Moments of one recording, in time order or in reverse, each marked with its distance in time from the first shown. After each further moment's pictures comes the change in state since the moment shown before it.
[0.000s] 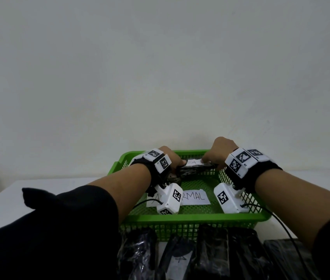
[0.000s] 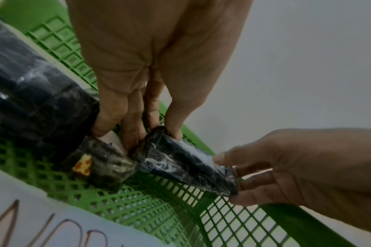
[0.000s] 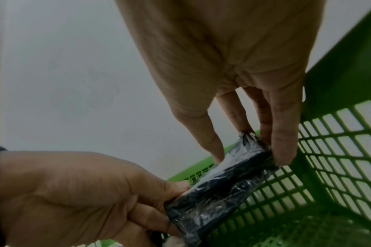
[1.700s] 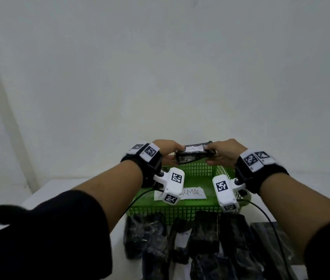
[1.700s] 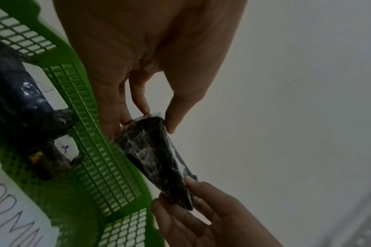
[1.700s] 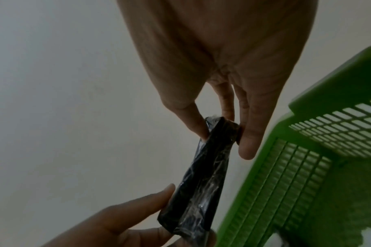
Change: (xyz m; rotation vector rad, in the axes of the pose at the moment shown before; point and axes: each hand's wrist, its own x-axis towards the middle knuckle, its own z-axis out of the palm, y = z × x) left_hand -0.114 0.018 -0.065 -0.887 -0.032 -0.104; right_hand -0.073 -0.014 -0.036 0.851 -0.044 0.021
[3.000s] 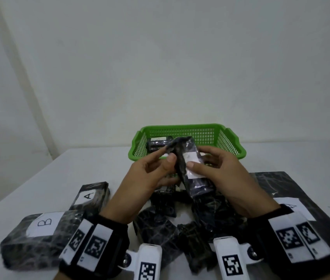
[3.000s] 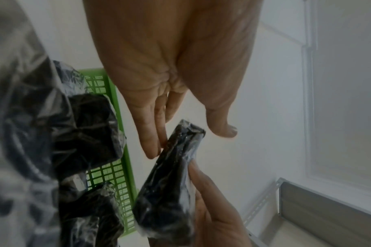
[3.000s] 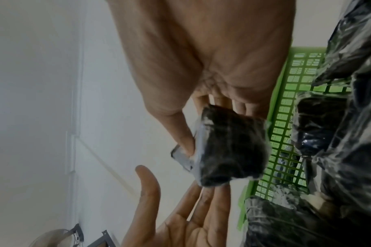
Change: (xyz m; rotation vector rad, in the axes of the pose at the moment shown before) left_hand -0.202 -0.141 -0.028 -0.144 -0.175 0.494; right_hand -0.204 0.084 0.037 0.226 -0.201 -0.333
